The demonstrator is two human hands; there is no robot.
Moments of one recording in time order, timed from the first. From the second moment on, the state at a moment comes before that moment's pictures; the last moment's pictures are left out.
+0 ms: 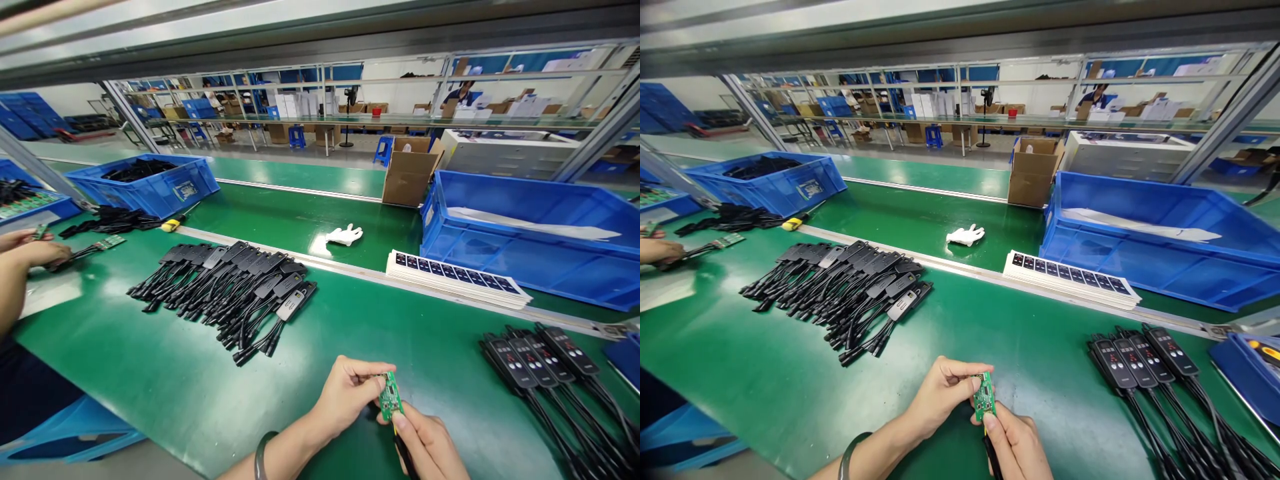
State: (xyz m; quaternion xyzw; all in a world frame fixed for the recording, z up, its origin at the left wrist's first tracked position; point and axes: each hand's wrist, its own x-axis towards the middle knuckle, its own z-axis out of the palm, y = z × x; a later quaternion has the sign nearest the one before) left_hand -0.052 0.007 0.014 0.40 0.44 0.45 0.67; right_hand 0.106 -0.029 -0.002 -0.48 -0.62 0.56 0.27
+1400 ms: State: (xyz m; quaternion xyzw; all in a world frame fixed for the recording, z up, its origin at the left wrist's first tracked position) left_hand -0.050 0.007 0.016 0.39 0.46 0.44 0.67; right_hand 0.107 -0.029 -0.002 -0.48 -0.62 0.56 0.26
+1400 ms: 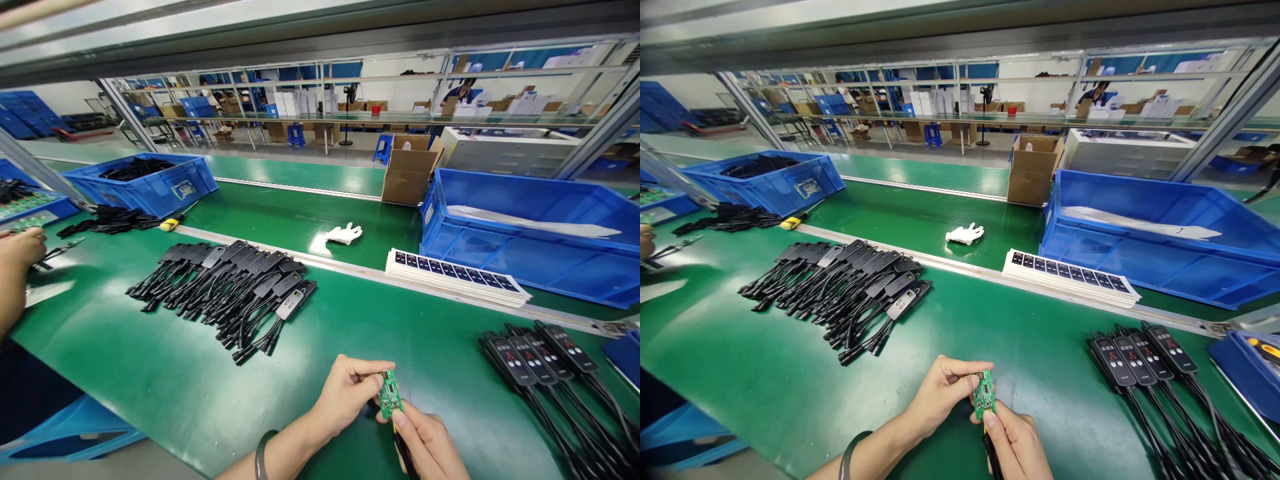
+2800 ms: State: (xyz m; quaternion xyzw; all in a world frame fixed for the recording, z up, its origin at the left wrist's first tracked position) left_hand -0.050 0.006 0.014 0.38 0.44 0.45 0.68; right_hand 0.106 -0.029 0.001 -0.47 -0.64 0.54 0.28
